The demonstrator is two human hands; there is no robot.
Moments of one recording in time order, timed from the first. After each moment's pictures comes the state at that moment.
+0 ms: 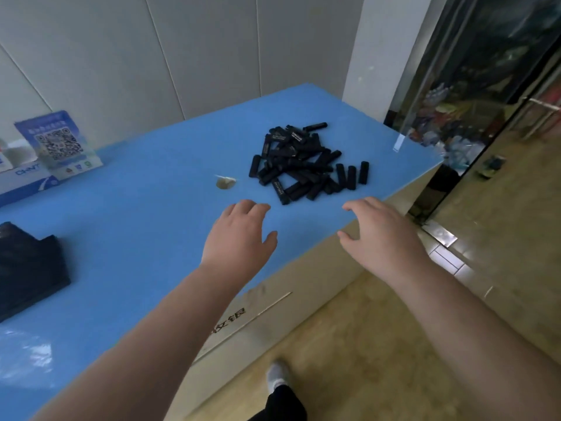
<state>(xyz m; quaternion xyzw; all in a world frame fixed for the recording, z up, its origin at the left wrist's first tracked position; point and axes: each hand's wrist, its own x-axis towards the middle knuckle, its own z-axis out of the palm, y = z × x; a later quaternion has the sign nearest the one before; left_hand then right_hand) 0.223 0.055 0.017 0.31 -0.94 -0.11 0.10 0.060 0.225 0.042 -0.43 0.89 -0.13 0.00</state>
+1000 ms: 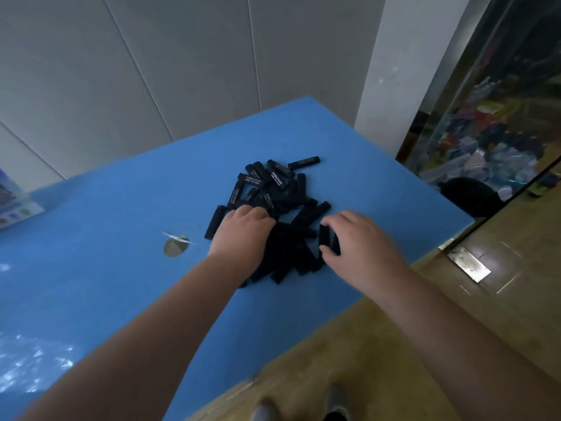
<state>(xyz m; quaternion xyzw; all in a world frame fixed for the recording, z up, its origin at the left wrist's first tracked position) 0.011 -0.047 -0.015 0.26 -0.97 0.02 0.04 -0.137 0.123 0.012 -0.52 0.84 -0.14 0.05</state>
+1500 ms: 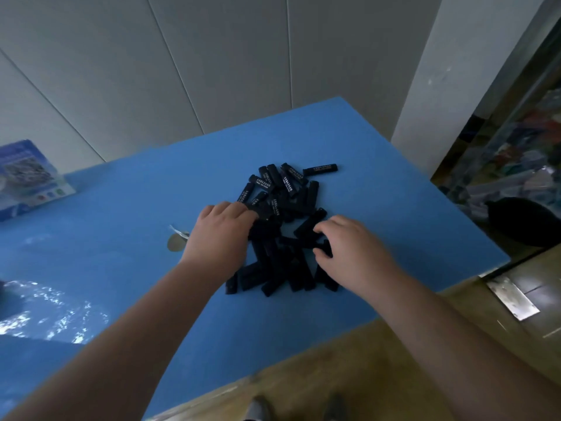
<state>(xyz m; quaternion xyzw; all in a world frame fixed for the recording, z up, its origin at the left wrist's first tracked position) 0.020 -0.051 -0.005 0.36 -0.93 0.09 0.09 -0.180 0.089 -0.005 -0.61 0.77 -0.17 0.11</state>
